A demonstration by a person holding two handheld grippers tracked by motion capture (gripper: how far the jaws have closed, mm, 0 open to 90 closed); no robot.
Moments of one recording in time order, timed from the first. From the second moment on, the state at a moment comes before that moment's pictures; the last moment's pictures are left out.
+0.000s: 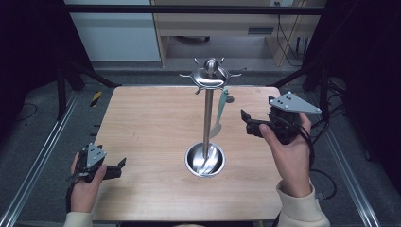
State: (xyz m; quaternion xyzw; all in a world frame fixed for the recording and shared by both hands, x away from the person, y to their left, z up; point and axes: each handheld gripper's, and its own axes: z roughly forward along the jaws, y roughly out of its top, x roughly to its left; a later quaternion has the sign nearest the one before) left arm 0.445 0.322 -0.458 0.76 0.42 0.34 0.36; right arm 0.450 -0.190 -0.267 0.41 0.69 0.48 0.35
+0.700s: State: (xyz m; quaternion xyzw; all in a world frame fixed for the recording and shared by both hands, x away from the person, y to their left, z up) left arm 0.445 0.326 -0.457 0.75 0.43 0.34 0.37; right arm 0.472 -0.204 -0.304 0.46 0.68 0.45 0.35
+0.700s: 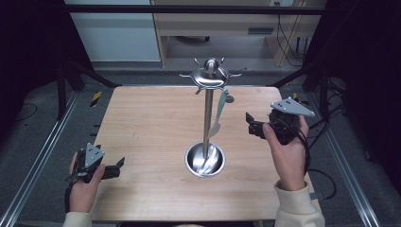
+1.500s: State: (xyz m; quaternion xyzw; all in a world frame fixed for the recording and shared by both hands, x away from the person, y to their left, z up) left arm 0.446 0.326 -0.458 0.75 0.42 0.34 0.36; right arm 0.484 -0.214 -0.357 0.50 0.68 0.41 0.35
